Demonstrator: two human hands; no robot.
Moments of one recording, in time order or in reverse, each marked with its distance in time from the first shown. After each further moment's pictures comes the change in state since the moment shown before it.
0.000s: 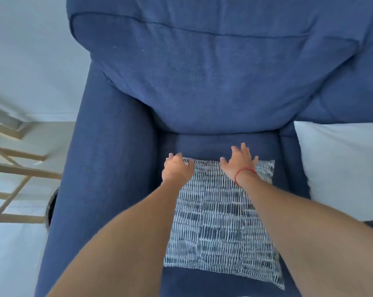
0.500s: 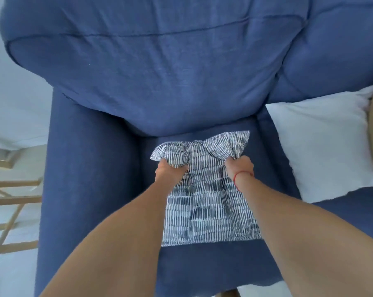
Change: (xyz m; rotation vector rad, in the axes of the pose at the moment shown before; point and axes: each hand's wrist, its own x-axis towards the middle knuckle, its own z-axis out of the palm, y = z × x) left_hand -0.006 0.043 0.032 -0.216 -0.044 -0.252; right_hand 0.001 0.074 -0.001 0.760 0.021 0.497
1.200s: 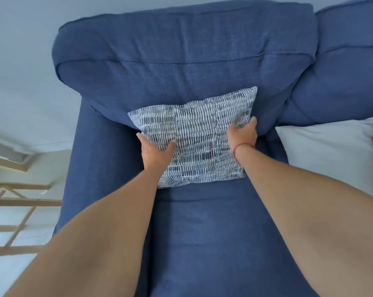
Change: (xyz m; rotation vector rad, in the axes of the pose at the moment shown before) left_hand 0.010 0.033 -0.087 -0.242 0.271 0.316; right_hand -0.026 -0.121 -0.013 0.237 0.152 -0.371
